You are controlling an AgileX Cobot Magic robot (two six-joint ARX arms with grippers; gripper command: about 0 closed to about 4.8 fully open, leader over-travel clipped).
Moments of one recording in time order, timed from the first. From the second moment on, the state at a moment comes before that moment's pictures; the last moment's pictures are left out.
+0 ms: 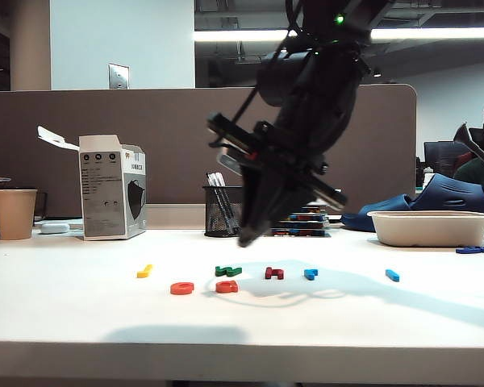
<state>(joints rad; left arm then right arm) -1.41 1.55 1.79 -1.43 -0.65 -1.25 0.57 1.97 1.52 -0.84 -0.44 0.18</state>
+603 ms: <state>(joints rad) -1.41 1.55 1.79 -1.43 -0.65 -1.25 0.55 1.98 1.52 -0.85 0.00 0.40</state>
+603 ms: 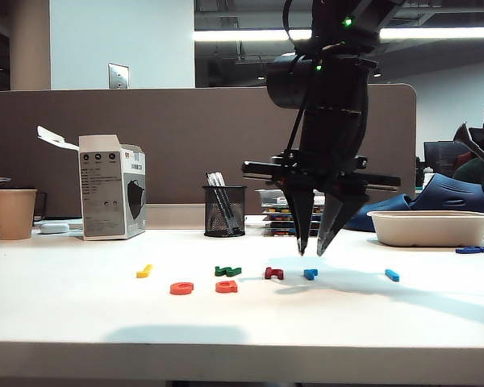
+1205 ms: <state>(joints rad) -1.41 1.55 1.79 -1.43 -0.65 -1.25 0.55 2.04 1.53 -0.85 0.01 0.42</state>
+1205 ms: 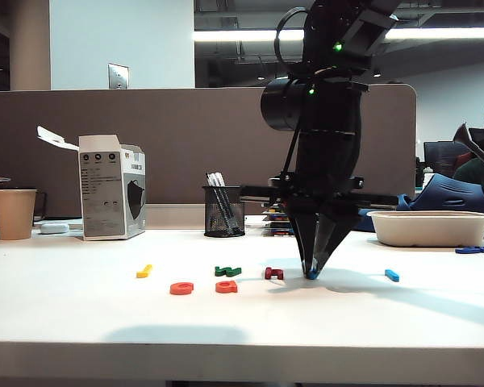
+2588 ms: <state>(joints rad) -1.41 1.55 1.79 -1.43 -0.65 -1.25 0.69 1.88 1.36 -0.74 -0.05 0.61</state>
